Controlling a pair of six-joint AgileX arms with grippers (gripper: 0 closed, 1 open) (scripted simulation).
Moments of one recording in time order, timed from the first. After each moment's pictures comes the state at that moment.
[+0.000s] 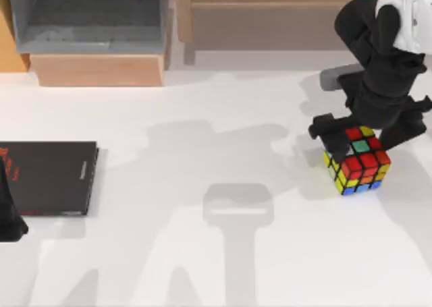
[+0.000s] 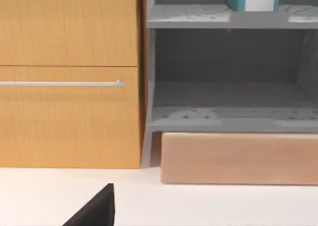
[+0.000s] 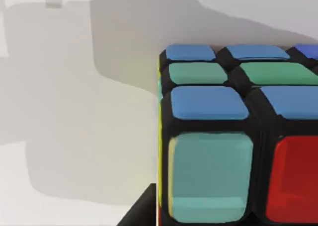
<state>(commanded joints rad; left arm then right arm) 0.00 0.00 0.00 0.00 0.00 0.00 0.33 2.09 1.55 -1.03 0.00 0.08</state>
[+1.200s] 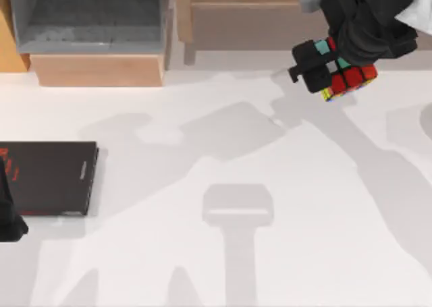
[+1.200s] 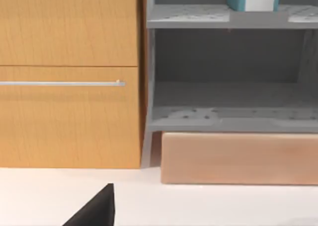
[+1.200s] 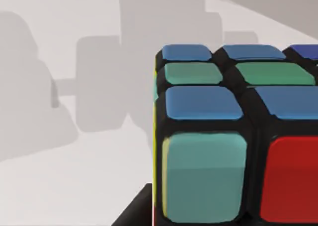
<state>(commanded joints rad) 0.00 0.00 0.00 0.00 0.00 0.00 0.45 1.88 1.56 -0.75 0.28 0.01</state>
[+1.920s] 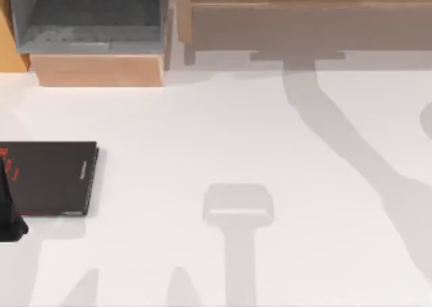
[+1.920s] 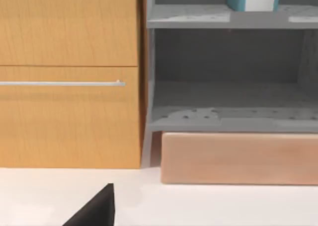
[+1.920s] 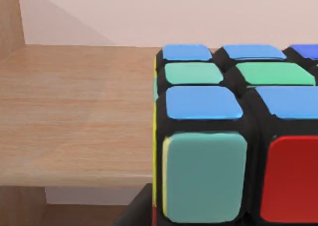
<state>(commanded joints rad) 0.00 0.00 0.00 0.00 0.00 0.00 0.51 1.66 1.55 0.08 0.54 0.01</state>
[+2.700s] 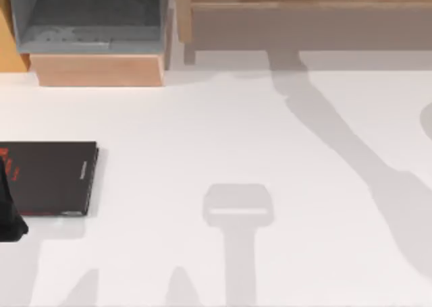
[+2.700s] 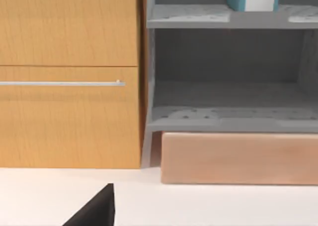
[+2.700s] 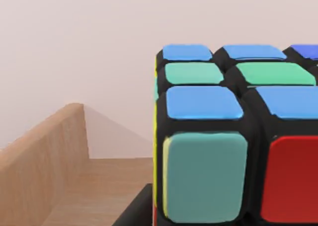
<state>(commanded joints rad) 0.00 0.00 0.00 0.00 0.00 0.00 0.55 1.77 1.76 0.18 0.49 -0.01</state>
